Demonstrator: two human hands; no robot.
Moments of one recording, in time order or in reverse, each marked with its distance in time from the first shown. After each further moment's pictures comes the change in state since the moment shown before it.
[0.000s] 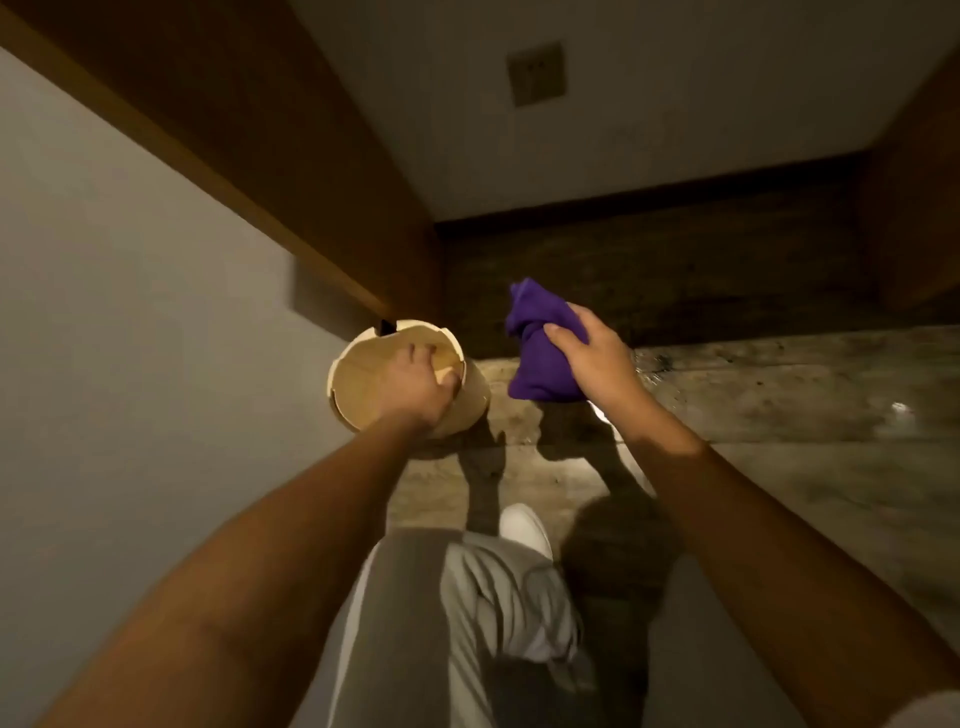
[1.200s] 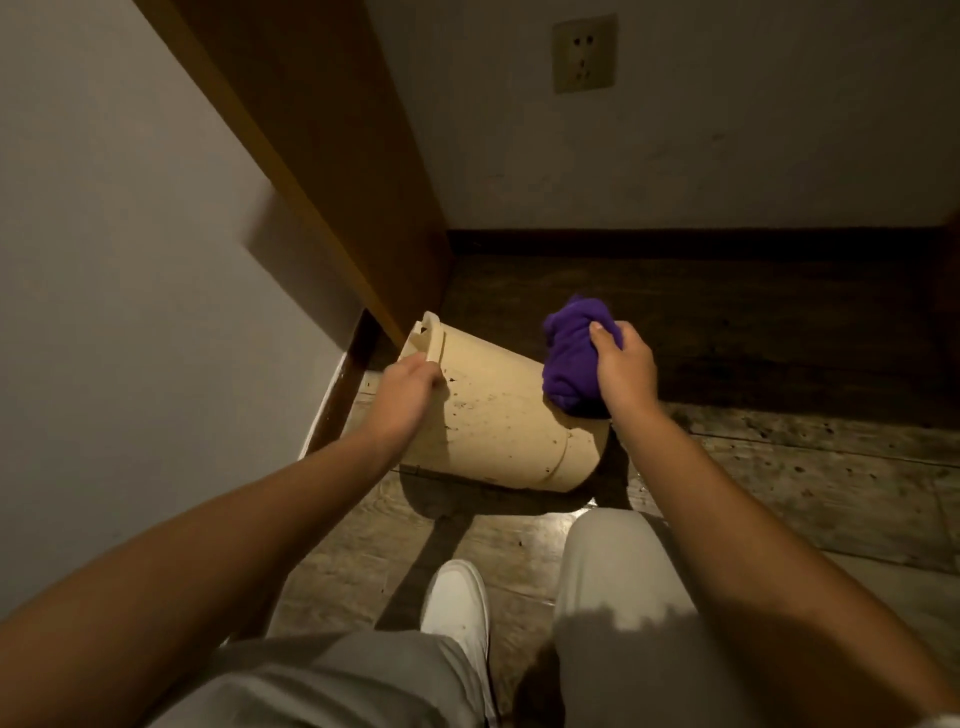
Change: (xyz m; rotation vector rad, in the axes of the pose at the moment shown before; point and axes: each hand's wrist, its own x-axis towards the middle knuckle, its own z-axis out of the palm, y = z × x) left_hand 0.016 0.001 0.123 -0.973 0.051 -0.082; right_hand 0.121 0.147 0.013 0.074 0.160 -0.112
